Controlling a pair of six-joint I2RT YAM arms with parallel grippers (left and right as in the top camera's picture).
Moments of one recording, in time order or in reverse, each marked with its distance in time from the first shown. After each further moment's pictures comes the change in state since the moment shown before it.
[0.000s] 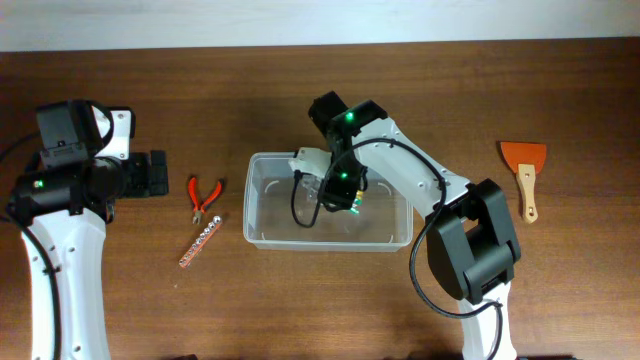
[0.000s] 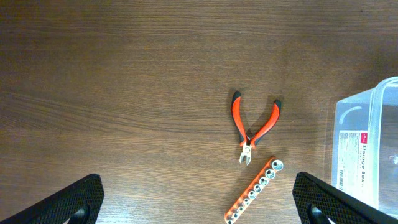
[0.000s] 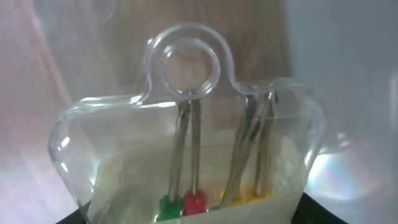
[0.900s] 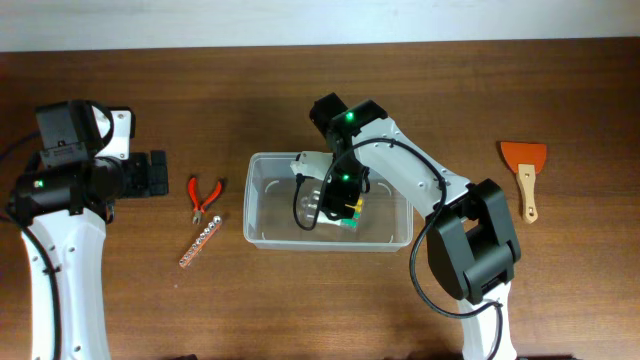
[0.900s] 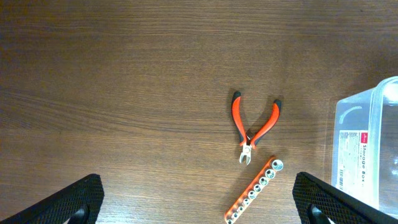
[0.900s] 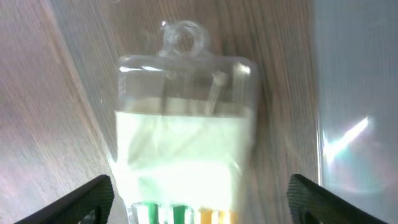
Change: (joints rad) left arm 0.000 0.000 0.000 -0.001 0.000 0.000; right arm 0.000 0.000 0.000 -0.053 0.000 -0.007
